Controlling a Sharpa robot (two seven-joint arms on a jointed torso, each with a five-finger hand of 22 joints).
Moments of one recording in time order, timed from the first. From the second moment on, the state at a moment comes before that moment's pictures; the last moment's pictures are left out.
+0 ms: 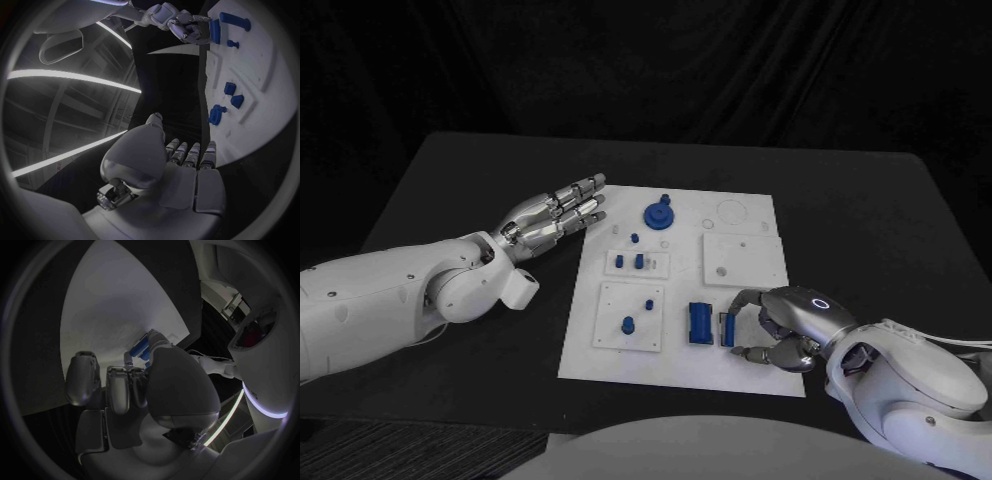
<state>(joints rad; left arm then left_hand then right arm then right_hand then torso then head) 1.19 -0.93 -0.22 1.46 -0.27 0.12 0.56 1.39 0.26 -0.23 0.26 0.45 0.08 0.01 0.02 0.02 0.00 0.07 0.01 0.00 0.00 0.15 0.00 0.00 0.16 0.02 0.25 0.01 0.01 1.02 -1.19 -0.25 2.11 -1.72 -0.43 -0.52 1.32 -0.14 0.06 0.29 0.24 0.50 0.08 0.63 0.16 1.47 -0.02 1.57 1.31 1.47 -0.08 1.57 1.31 0.07 1.47 0.03 1.23 1.31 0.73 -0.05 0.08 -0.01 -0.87</state>
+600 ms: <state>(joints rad) 1.19 -0.93 -0.22 1.46 -0.27 0.12 0.56 1.39 0.26 -0.23 0.26 0.45 0.08 0.01 0.02 0.02 0.00 0.07 0.01 0.00 0.00 0.15 0.00 0.00 0.16 0.02 0.25 0.01 0.01 1.02 -1.19 -0.25 2.11 -1.72 -0.44 -0.52 1.32 -0.14 0.06 0.29 0.24 0.42 0.08 0.61 0.12 1.46 -0.02 1.57 1.31 1.47 -0.08 1.57 1.31 0.07 1.47 0.03 1.21 1.31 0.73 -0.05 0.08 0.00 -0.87</state>
